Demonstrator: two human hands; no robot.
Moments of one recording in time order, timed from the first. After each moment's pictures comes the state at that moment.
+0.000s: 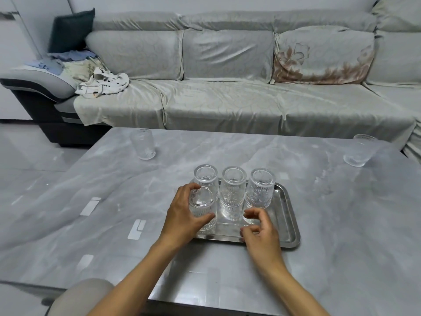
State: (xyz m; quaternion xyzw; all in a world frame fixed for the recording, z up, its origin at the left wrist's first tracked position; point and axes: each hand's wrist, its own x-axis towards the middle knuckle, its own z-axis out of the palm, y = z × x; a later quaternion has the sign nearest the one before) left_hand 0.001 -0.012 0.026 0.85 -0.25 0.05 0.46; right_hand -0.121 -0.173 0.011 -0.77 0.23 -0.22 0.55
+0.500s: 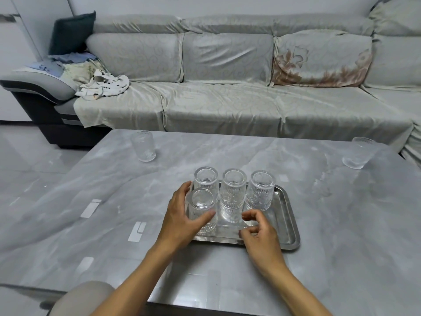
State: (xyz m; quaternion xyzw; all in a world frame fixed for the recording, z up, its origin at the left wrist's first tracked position) left_hand -0.010 -0.004 0.038 0.84 -0.21 0.02 0.50; right_hand -0.119 -0.176 0.015 -0.80 0.21 -0.19 0.52
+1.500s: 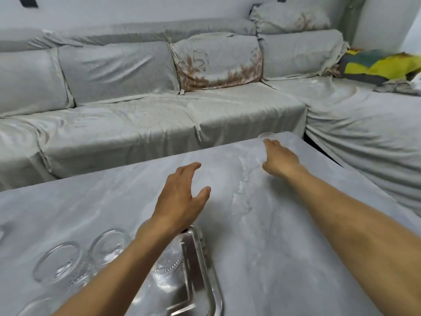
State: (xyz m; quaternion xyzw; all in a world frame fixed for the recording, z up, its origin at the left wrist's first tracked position) left_hand 0.034 -0.292 0.082 0.84 -0.42 -0.01 0.34; right_hand -0.053 -0.576 0.073 -0.91 0.41 -0.06 0.08
